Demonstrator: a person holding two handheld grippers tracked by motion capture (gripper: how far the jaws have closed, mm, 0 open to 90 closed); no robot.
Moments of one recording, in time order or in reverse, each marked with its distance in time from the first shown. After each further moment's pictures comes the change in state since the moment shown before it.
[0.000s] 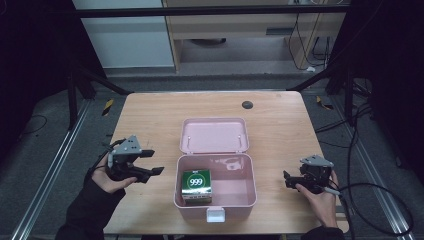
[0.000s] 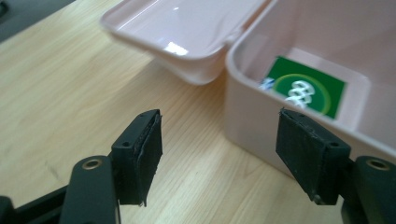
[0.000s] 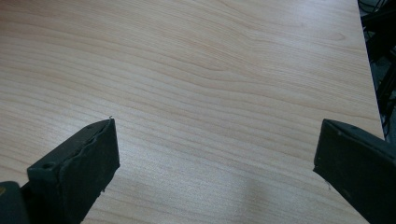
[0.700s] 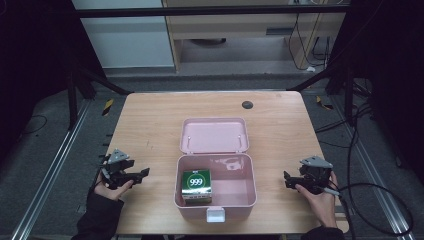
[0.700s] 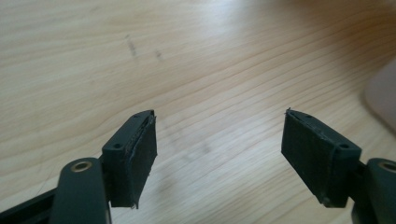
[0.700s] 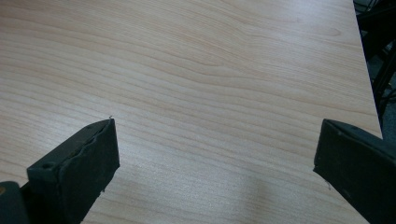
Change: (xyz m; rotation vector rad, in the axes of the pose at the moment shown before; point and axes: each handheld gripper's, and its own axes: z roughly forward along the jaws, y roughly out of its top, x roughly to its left) left arm 0.038 -0.089 0.034 0.040 0.298 -0.323; right arm 0.000 -0.004 0.003 0.001 -0.022 0.005
